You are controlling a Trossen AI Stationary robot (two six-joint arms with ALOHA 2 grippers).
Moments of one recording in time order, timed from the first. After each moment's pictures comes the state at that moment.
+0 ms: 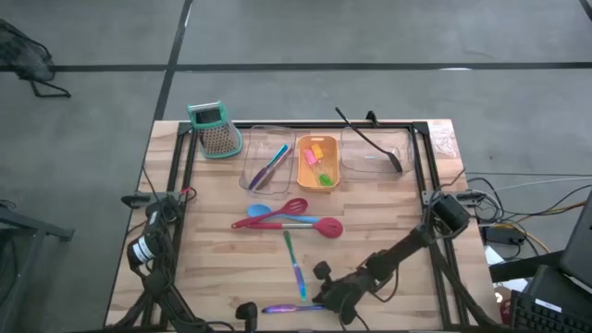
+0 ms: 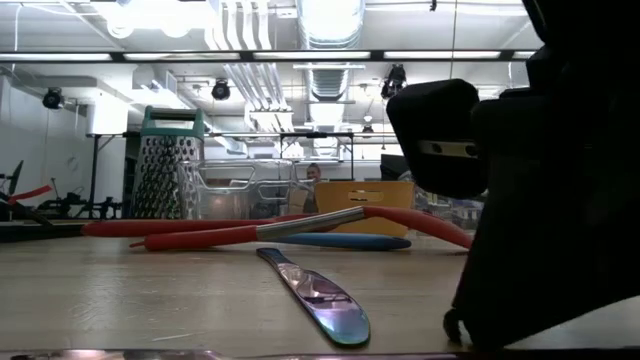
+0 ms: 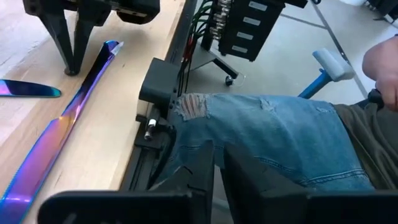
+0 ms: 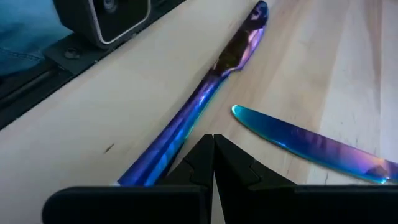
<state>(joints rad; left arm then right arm) -1.04 2.21 1.66 -0.20 -0.80 -0.97 0.66 2.10 1.00 0.42 0.20 -0.07</state>
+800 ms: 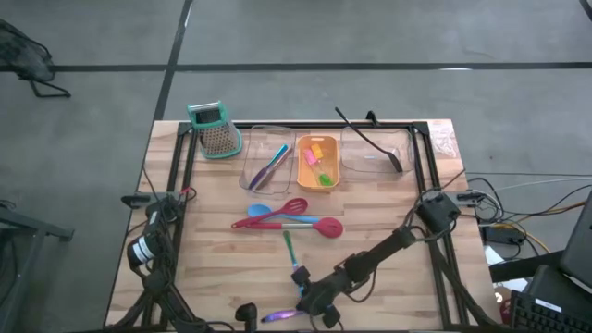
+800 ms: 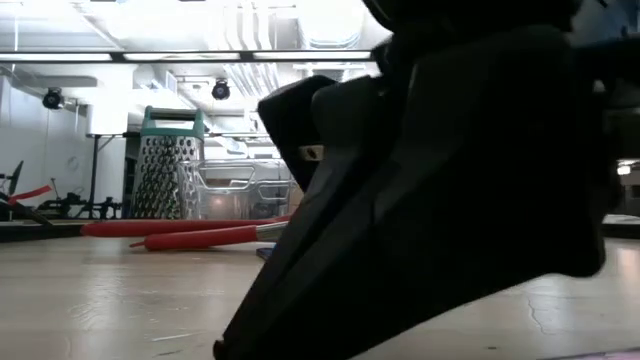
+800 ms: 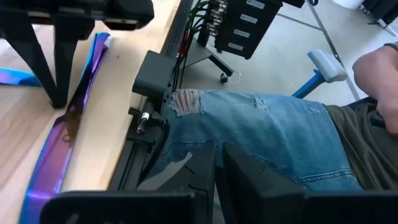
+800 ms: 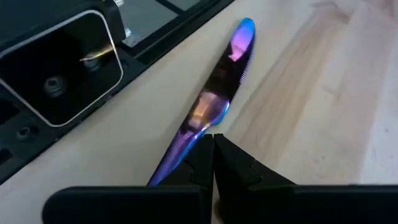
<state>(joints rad) -1.04 2.21 1.66 -0.19 -0.78 -1.00 0.57 2.24 1.28 0.28 0.00 -0.11</state>
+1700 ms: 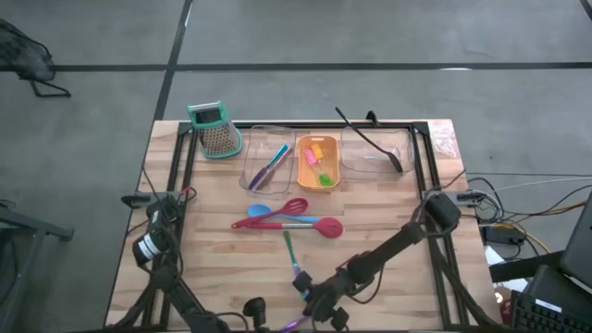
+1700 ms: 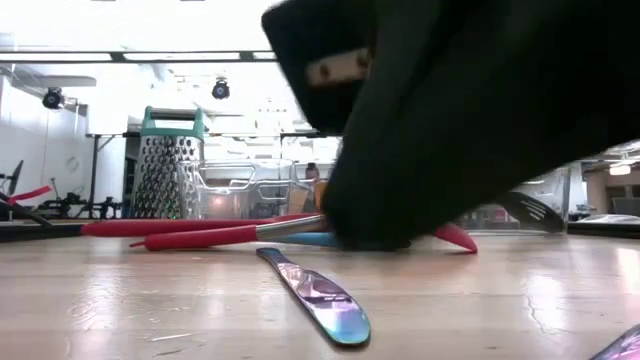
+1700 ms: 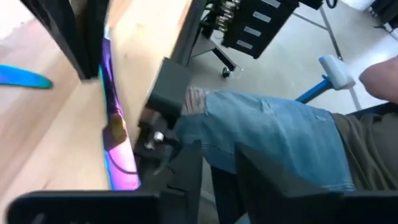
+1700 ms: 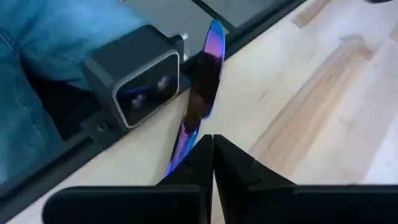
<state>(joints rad) -0.98 2.21 1.66 -0.19 -0.70 -1.04 0.59 2.14 1.31 0.13 -0.07 -0.21</state>
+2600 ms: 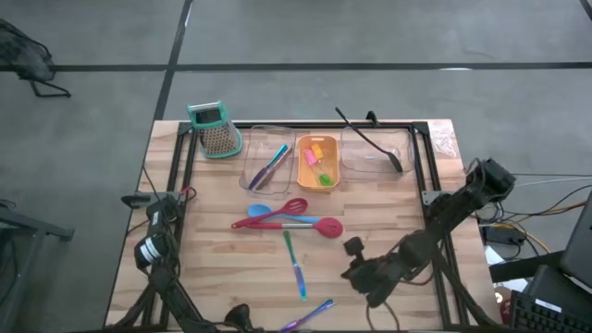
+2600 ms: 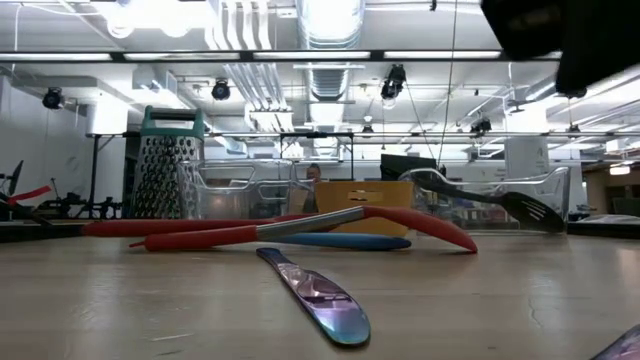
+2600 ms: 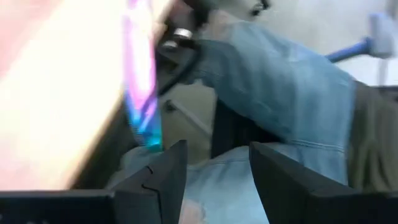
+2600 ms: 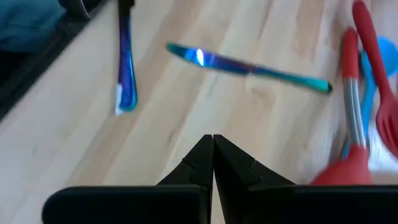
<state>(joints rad) -0.99 2.24 1.87 -0.63 -0.46 -1.43 0.72 1.58 0.95 -0.27 0.37 0.13</state>
